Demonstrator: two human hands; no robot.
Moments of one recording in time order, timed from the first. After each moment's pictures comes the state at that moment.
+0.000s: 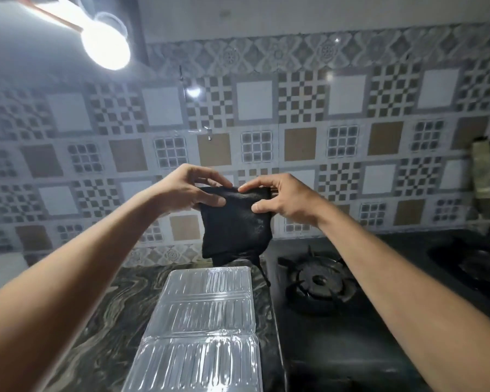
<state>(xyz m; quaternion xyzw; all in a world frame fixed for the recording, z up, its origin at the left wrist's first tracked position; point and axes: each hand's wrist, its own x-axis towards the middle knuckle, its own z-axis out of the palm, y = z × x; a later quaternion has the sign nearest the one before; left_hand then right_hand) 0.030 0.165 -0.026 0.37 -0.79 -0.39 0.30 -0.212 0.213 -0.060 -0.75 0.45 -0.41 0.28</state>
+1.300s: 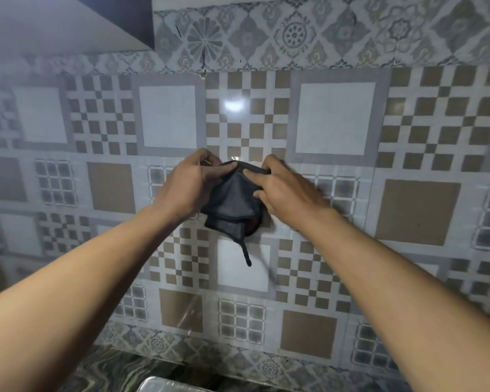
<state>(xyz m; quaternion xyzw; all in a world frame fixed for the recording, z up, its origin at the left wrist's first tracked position) 0.011 -0.171 -0.011 0.46 -0.74 0.03 0.49 -0.191 -0.175 -0.017 -0.83 0.43 -0.28 -0.22</state>
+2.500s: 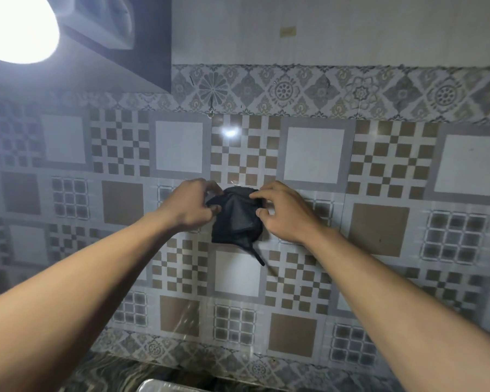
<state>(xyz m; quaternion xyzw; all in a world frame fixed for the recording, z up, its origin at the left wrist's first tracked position) 0.027 -0.123 0.012 0.52 -0.78 0.04 0.35 -0.197 -0.110 0.008 -0.82 0.46 -0.34 -0.06</state>
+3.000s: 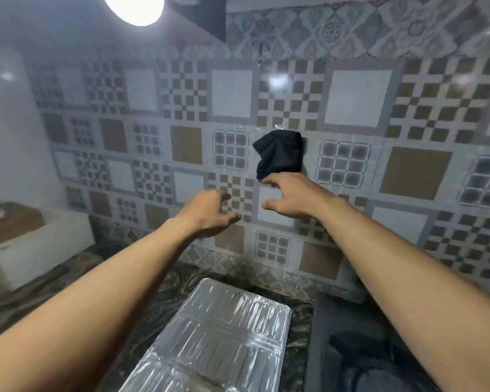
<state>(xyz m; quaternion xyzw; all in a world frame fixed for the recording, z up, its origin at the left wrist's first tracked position) 0.050 0.011 -0.087 0.66 -0.71 -0.03 0.24 -0.161 -0.033 -0.041 -0.87 0.47 -0.16 0.01</state>
